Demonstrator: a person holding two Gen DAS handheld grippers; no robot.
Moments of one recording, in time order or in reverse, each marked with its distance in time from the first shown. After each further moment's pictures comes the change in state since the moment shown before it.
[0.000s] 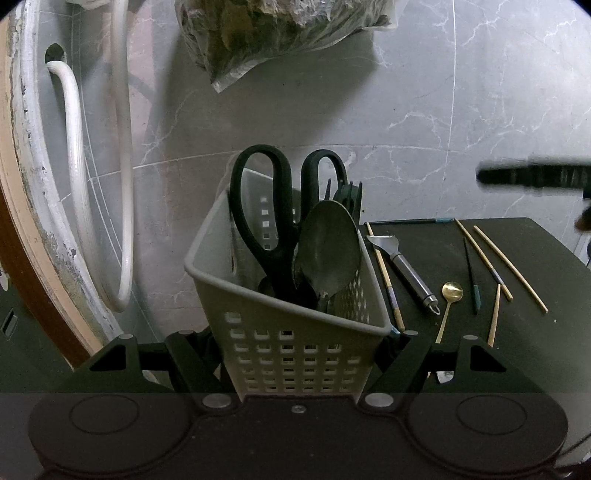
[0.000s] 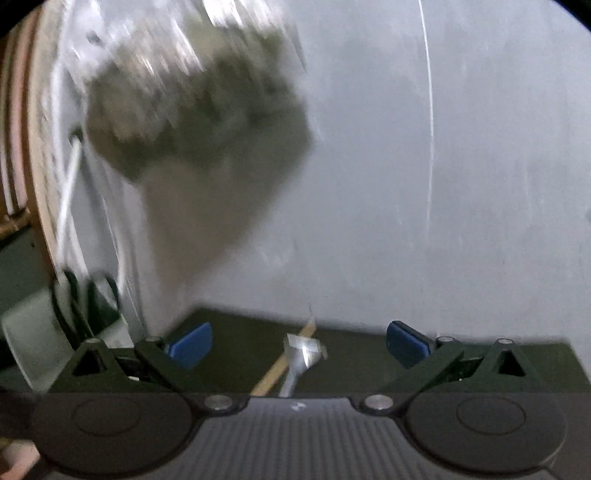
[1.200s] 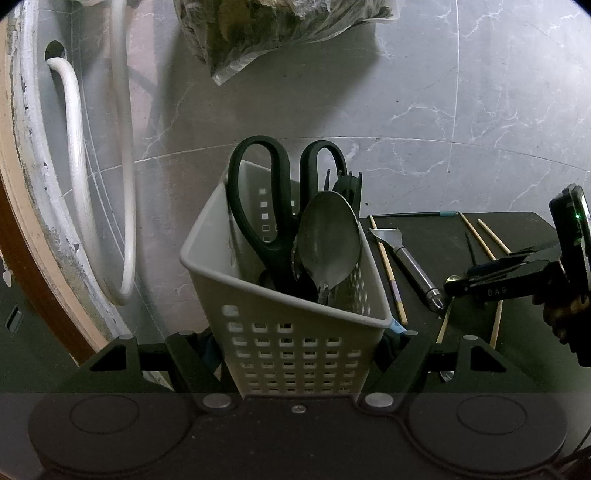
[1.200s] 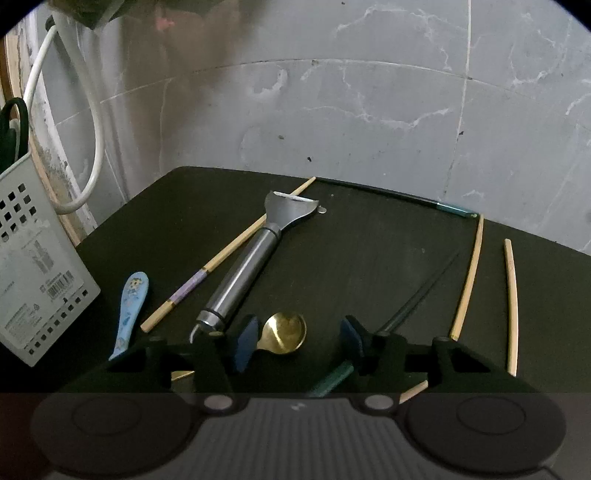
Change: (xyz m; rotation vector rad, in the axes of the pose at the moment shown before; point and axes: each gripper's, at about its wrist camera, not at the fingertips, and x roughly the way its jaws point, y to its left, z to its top) left arm 0.000 0.000 -0.002 0.001 0.017 0.007; right arm 0.096 -0.031 -0.066 -0.053 0.305 0.081
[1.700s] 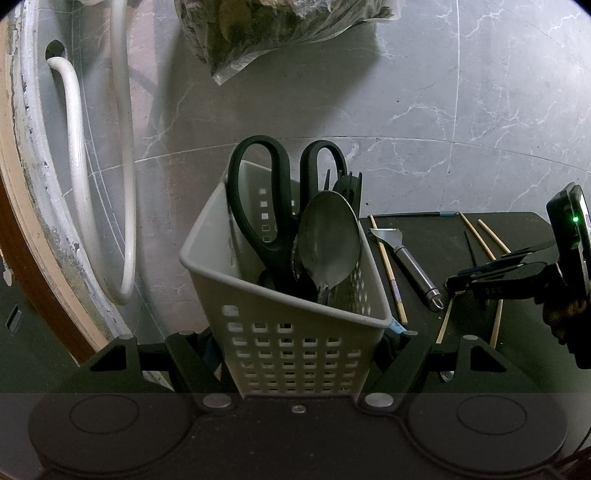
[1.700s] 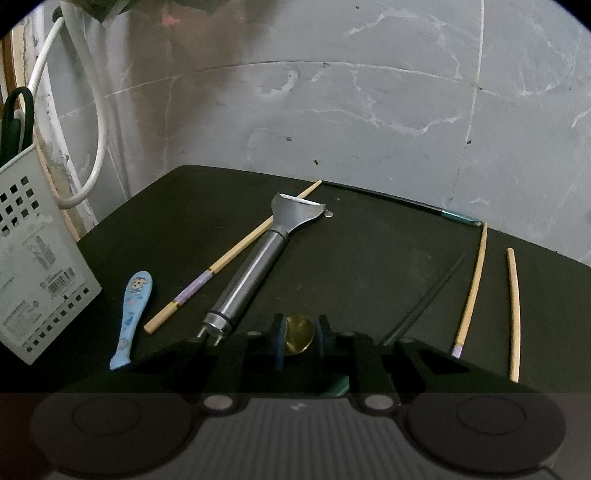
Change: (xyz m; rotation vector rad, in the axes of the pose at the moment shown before) left arm 0.000 0.000 0.000 0.000 0.000 0.000; right arm 0.000 0.008 0.003 -0.030 -0.006 -0.021
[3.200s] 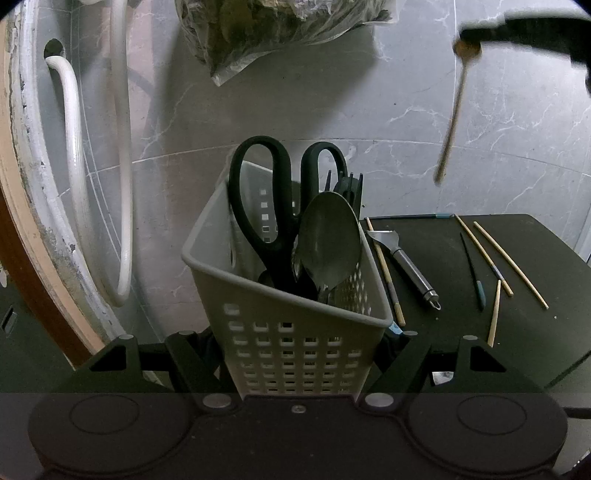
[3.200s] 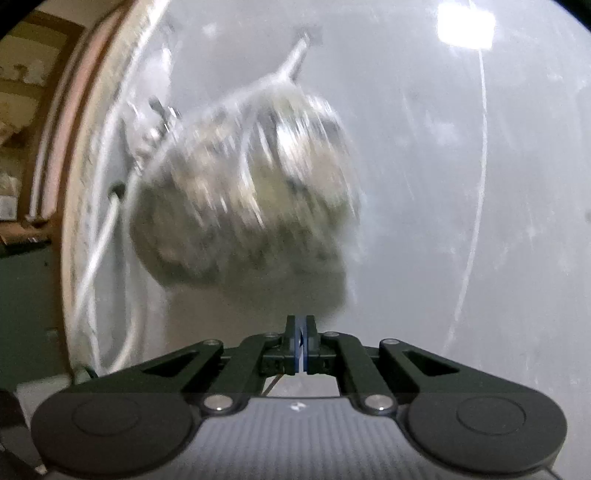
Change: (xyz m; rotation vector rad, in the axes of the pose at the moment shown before) left arm 0.000 0.000 -0.001 -0.004 -0.004 -0.006; right arm -0.178 0.070 0.113 -0.186 -0.647 -0.090
